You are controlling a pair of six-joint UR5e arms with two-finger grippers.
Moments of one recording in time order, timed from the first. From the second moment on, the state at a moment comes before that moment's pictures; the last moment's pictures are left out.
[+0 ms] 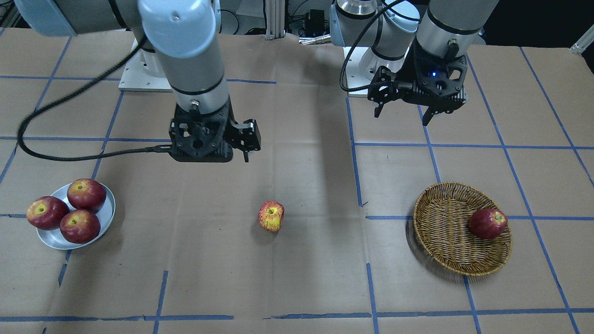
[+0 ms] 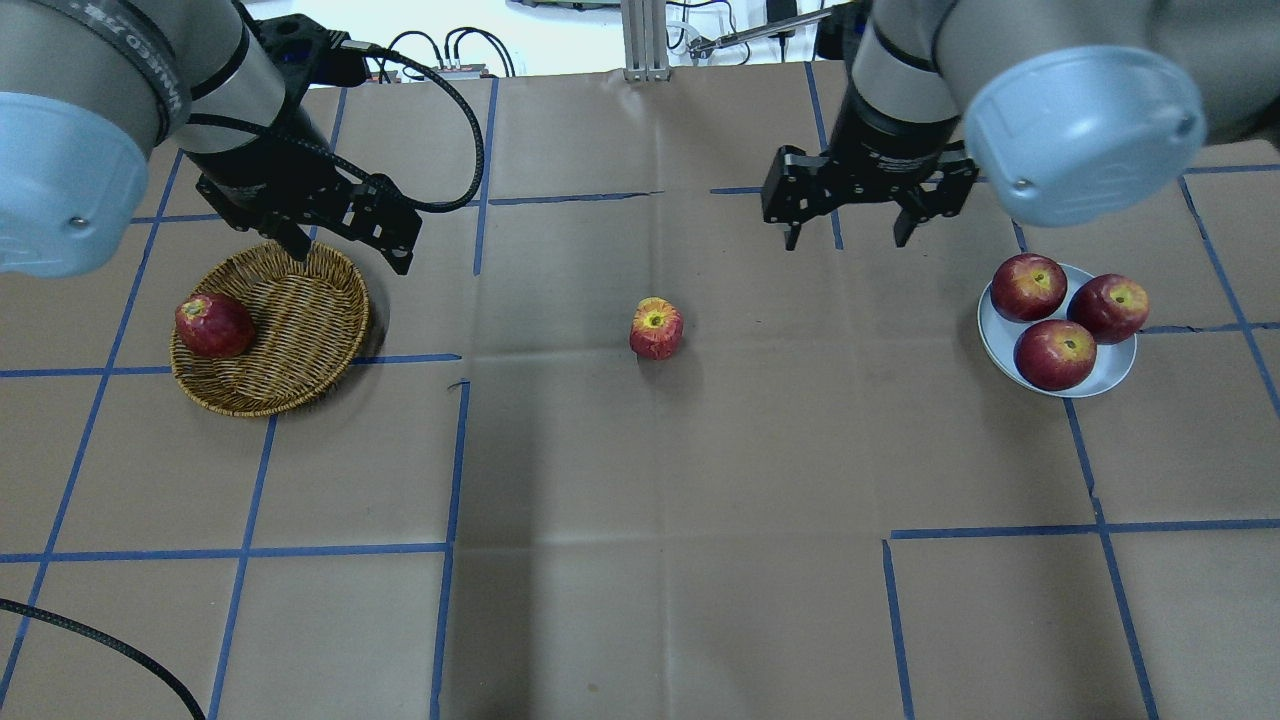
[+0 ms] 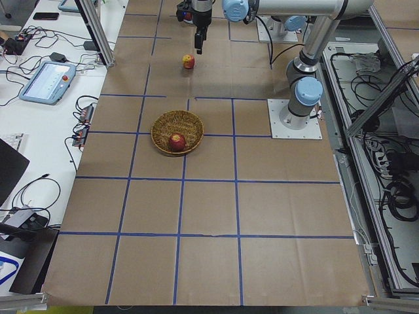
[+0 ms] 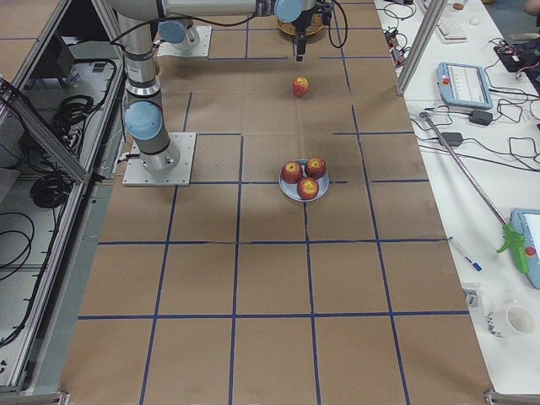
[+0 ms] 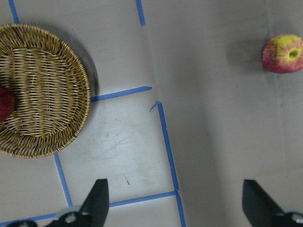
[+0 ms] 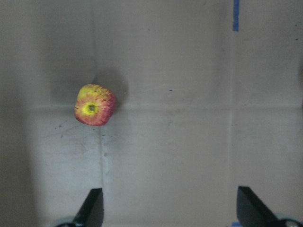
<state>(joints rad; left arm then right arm) -1.56 -1.52 -1.62 -1.55 1.57 0.20 1.86 -1.29 1.45 -1.74 -1.55 0.29</state>
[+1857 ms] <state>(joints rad) -1.54 -1.45 -1.62 -1.56 1.62 0.19 1.97 -0.99 1.63 -2.26 -1.60 0.32</state>
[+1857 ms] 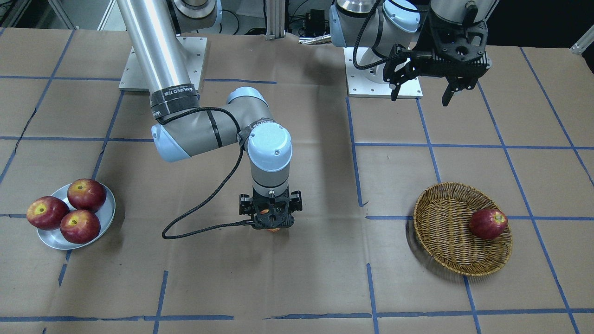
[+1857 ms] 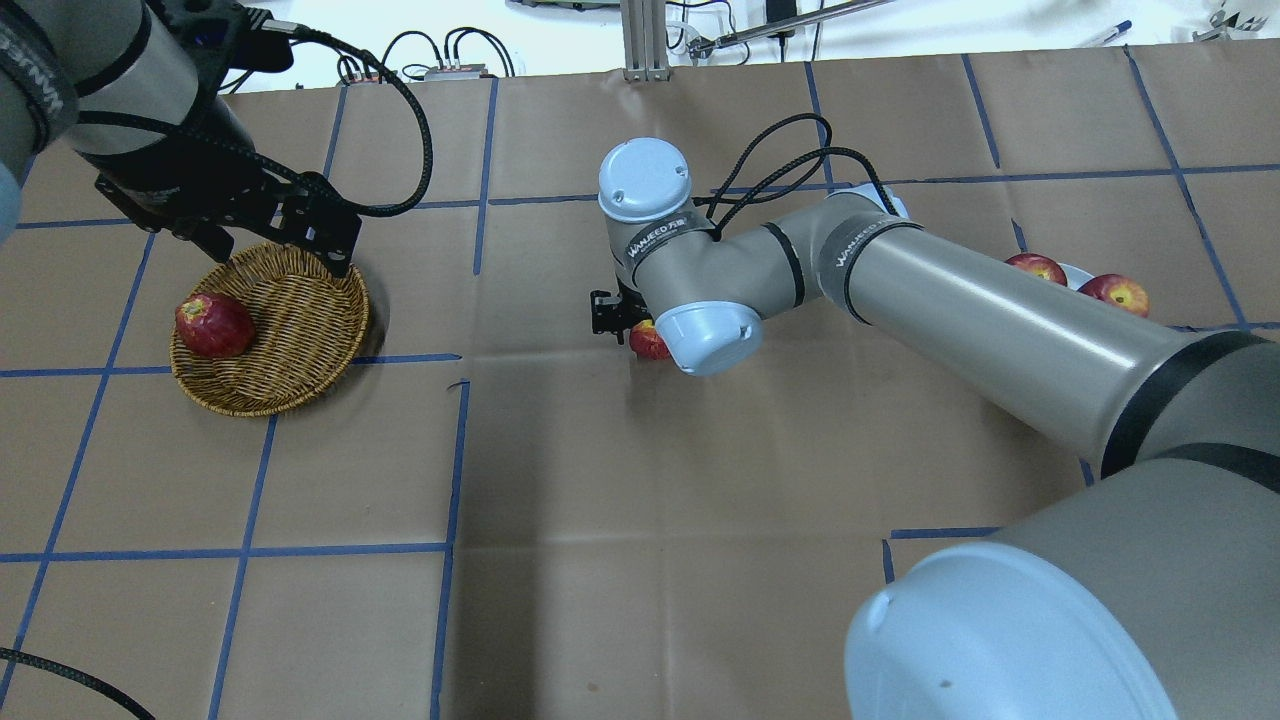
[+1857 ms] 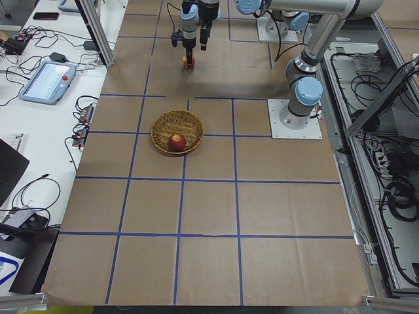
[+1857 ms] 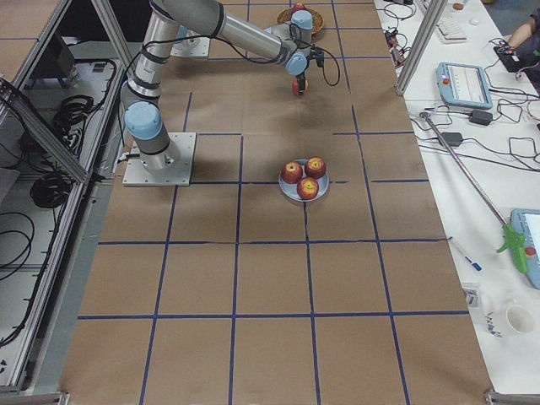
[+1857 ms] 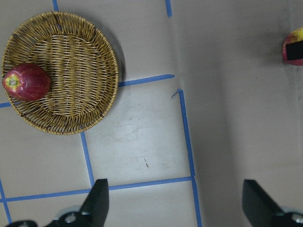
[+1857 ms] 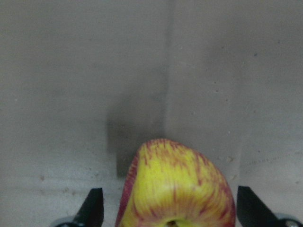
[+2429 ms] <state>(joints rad) -1.54 -1.44 -1.63 -1.56 1.62 0.19 1.97 -0.99 1.62 -2.26 -1.60 0.32</state>
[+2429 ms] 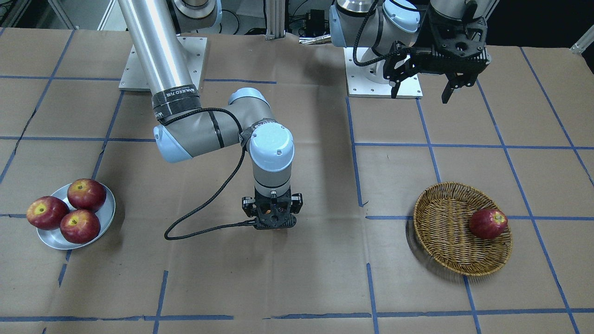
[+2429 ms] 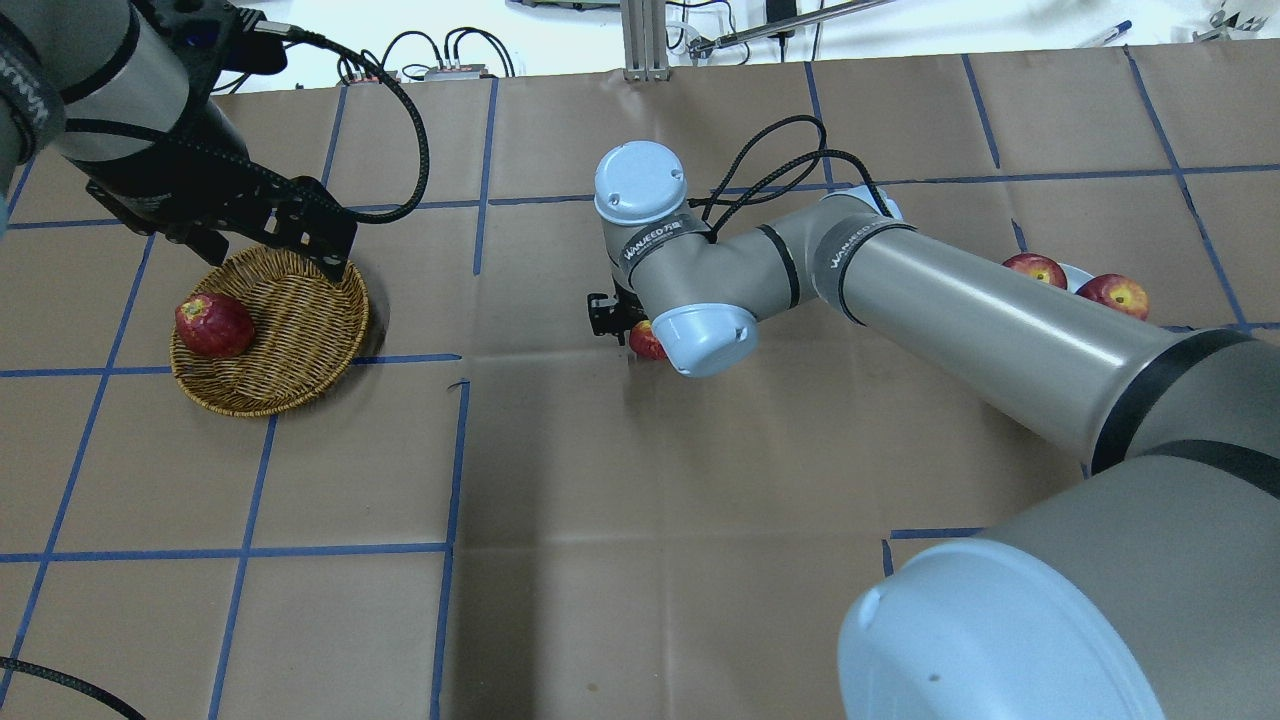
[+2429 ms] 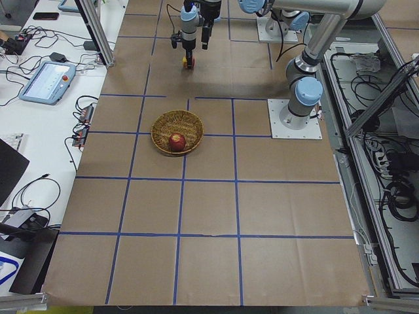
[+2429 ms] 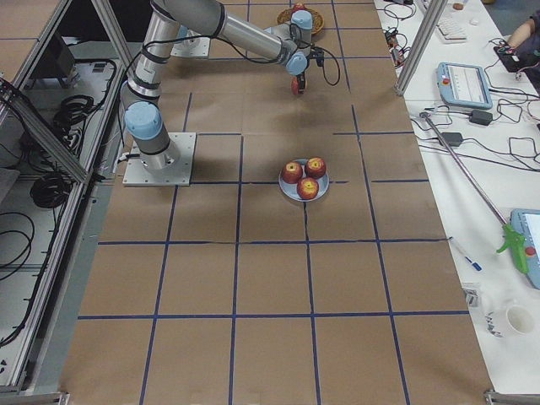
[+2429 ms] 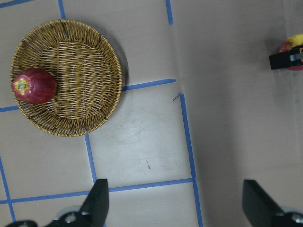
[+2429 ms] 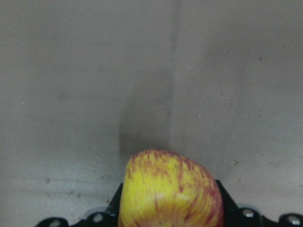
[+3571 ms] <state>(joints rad) -1.54 -1.44 -1.63 -1.56 1.62 0.19 1.69 -1.27 1.65 -2.03 -1.60 0.08</state>
